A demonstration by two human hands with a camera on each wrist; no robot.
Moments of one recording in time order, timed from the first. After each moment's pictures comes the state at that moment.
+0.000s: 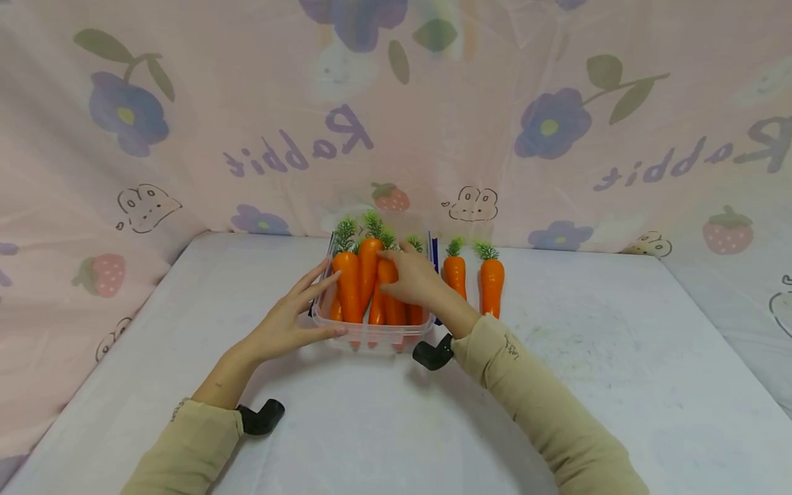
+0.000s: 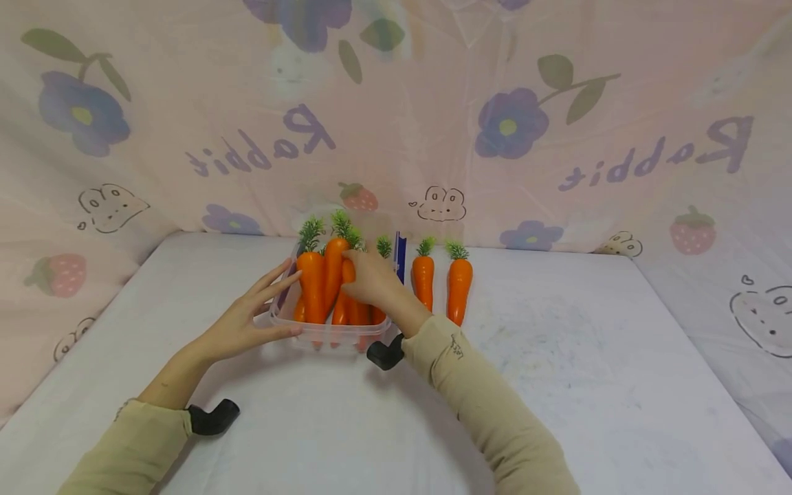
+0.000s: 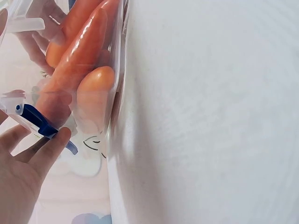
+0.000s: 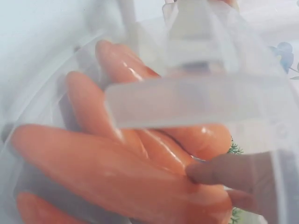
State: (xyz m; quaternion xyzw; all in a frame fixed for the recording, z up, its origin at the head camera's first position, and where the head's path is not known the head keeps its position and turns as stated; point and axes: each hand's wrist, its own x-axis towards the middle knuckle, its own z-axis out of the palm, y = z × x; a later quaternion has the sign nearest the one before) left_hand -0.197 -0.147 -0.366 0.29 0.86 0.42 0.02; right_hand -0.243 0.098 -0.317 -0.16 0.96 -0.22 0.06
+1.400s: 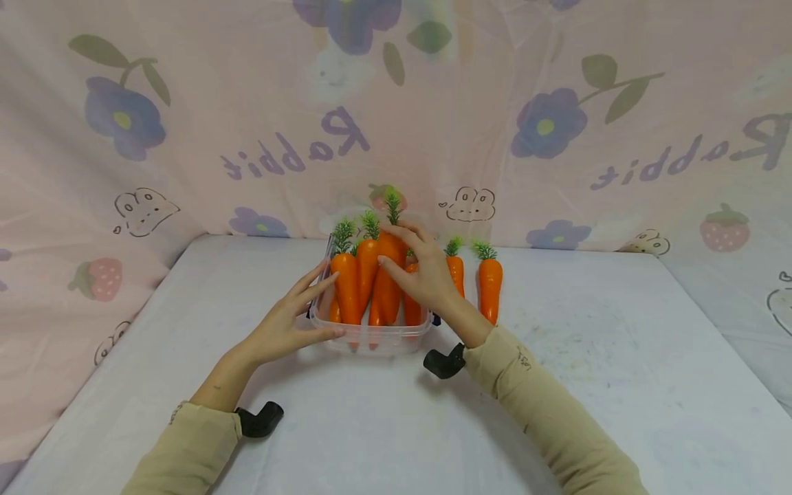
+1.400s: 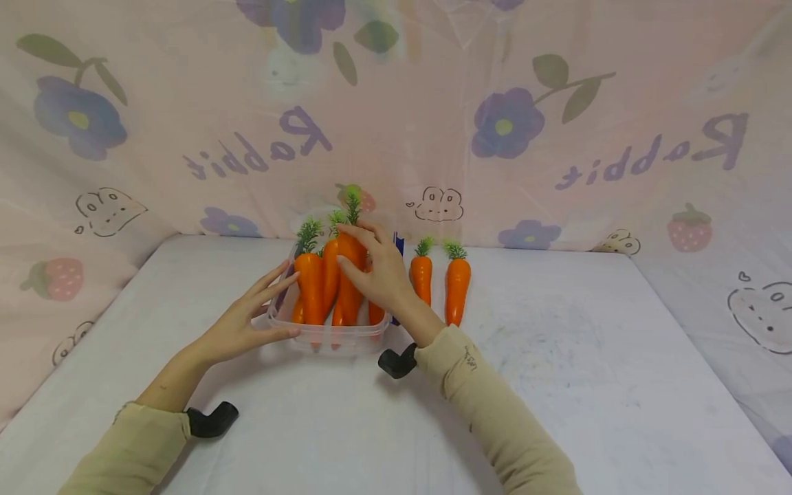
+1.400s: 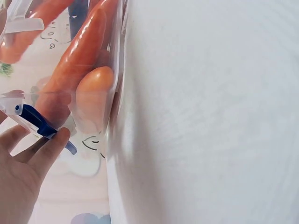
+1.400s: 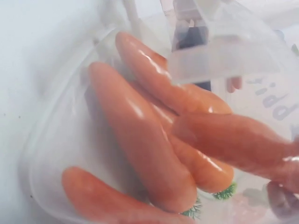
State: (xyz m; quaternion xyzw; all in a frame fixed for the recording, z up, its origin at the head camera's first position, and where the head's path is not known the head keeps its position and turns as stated) left_hand -0.196 -0.146 -0.364 0.28 0.86 0.41 0.02; right_hand -0.236 0.116 -0.329 -0.26 0.84 -0.44 -0.21
